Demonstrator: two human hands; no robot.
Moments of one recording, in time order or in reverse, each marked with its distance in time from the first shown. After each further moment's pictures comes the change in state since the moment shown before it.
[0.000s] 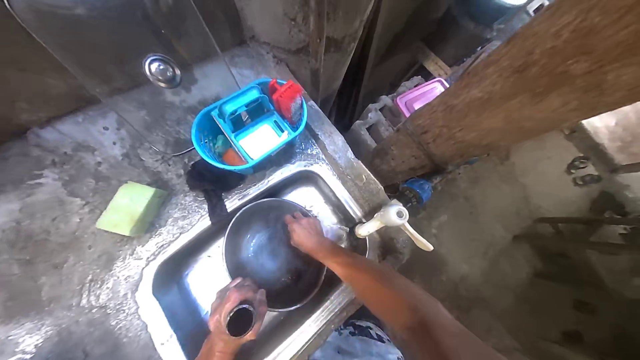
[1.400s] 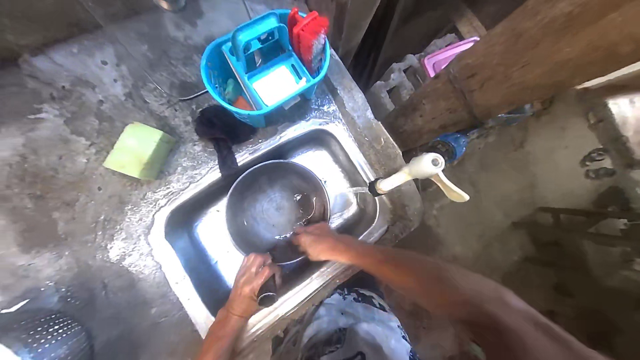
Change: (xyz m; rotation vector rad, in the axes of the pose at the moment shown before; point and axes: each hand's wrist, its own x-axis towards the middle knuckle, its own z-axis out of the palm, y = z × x) left_hand -0.097 -0.014 -0.022 0.321 -0.395 -0.049; right_hand -0.085 -0.027 0.015 -0.111 -0.506 -0.326
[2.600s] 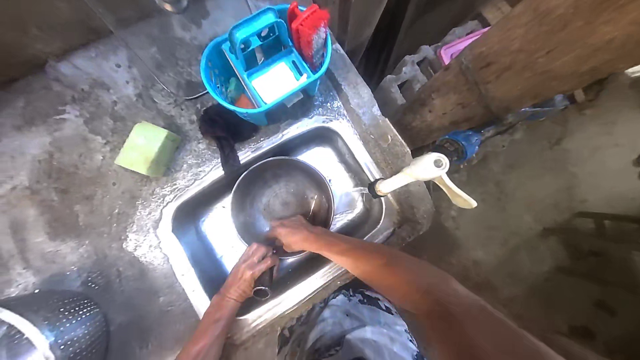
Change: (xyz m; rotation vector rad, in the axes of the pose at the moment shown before) left_hand 0.001 -0.021 -0.005 0.038 -0.225 0.024; right_hand 0.057 -0.012 0.005 0.036 0.070 -0.202
